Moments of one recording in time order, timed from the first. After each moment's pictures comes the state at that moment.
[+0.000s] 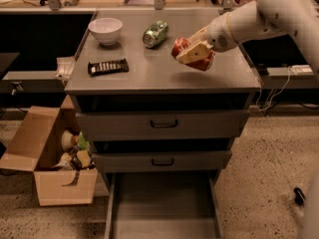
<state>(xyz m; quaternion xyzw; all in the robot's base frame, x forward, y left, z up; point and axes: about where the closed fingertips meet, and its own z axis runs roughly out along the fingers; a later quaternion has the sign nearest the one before) 0.713 -0.111 0.905 -0.50 0.73 0.19 0.41</state>
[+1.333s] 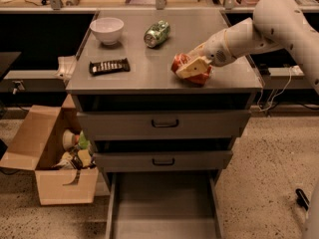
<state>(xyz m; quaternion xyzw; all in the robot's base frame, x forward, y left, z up) 0.693 -0.113 0.861 -0.50 0.75 0.21 0.38</state>
